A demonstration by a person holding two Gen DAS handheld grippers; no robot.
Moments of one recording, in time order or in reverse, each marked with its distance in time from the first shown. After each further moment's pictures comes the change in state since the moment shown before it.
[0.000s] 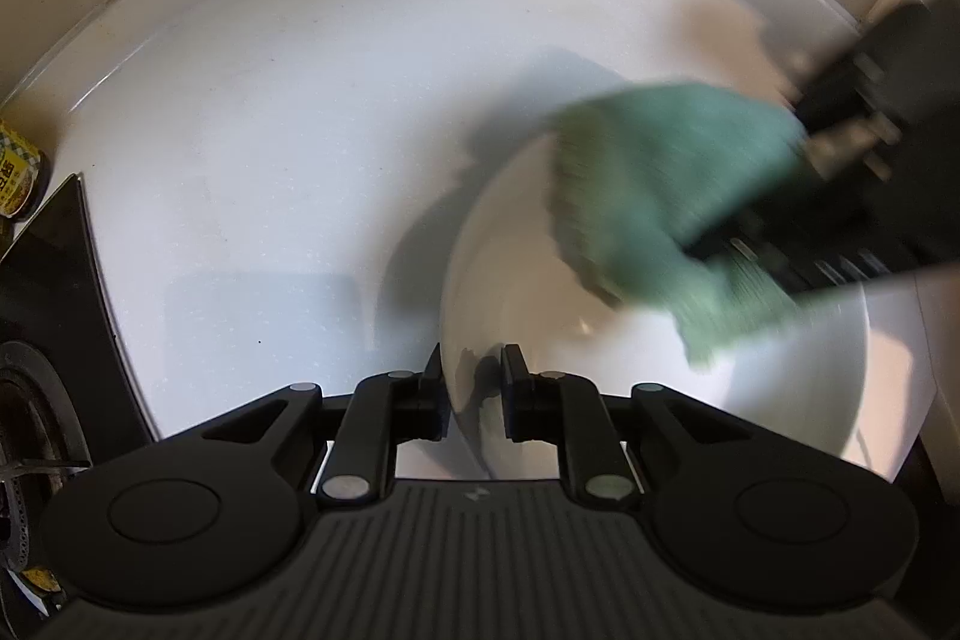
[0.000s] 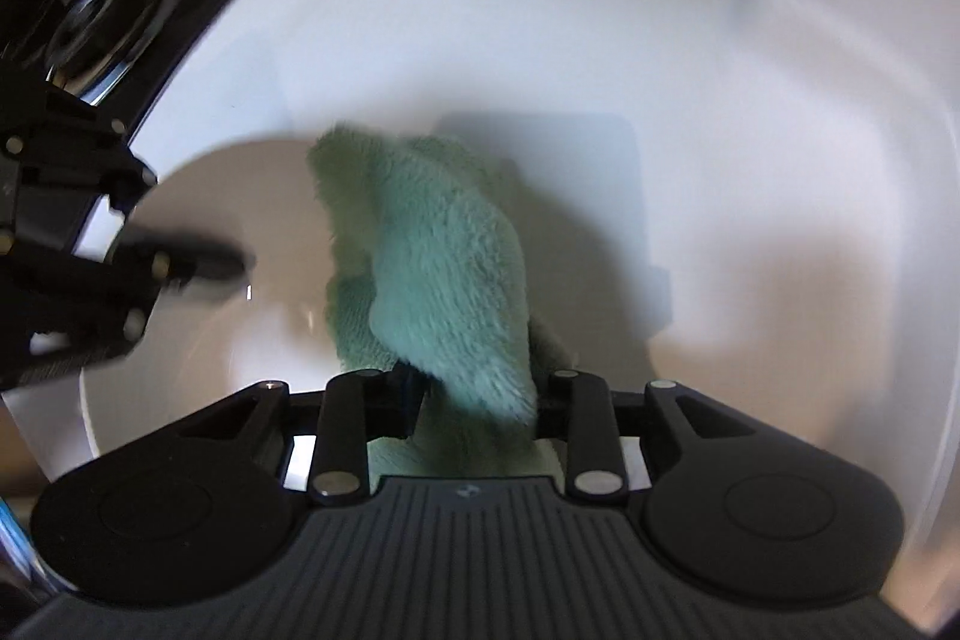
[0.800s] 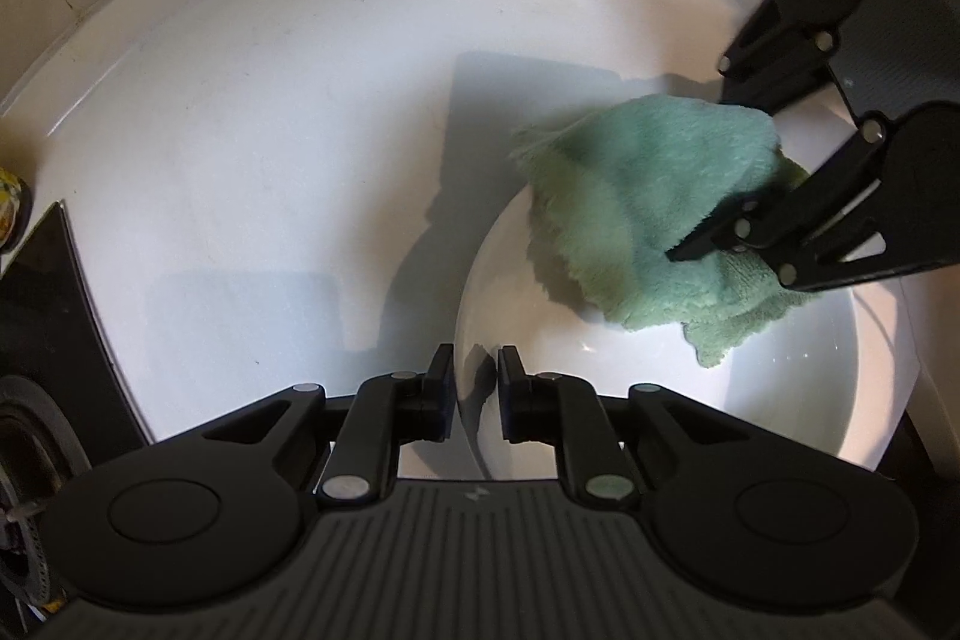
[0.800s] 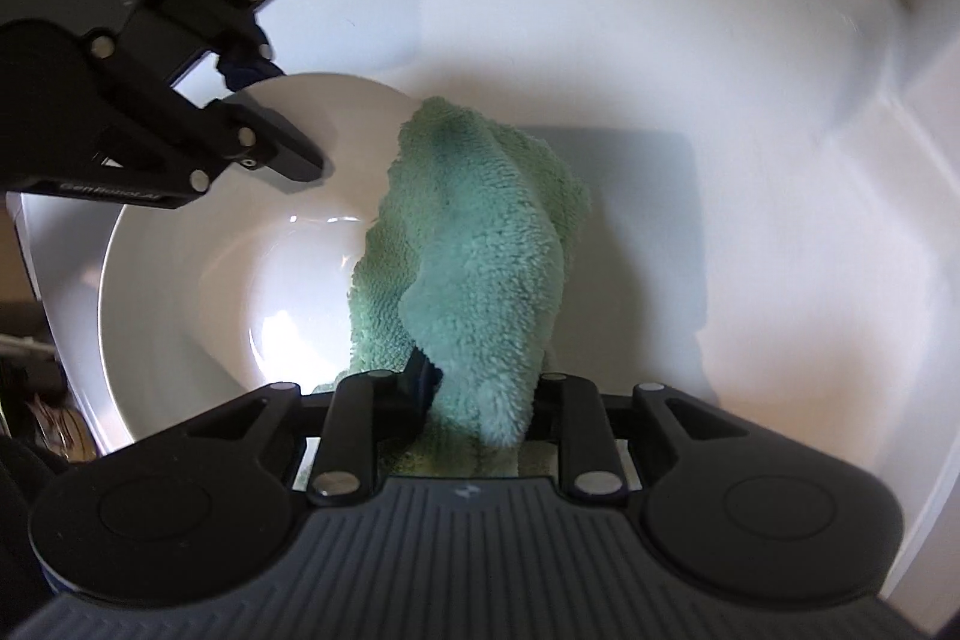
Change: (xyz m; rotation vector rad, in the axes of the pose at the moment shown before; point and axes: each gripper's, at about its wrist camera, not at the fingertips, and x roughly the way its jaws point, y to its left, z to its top) left arm -0.023 0.013 -0.007 0.068 0.041 -0.027; right arm 0.015 0.040 0.033 -0.486 0.017 0.043
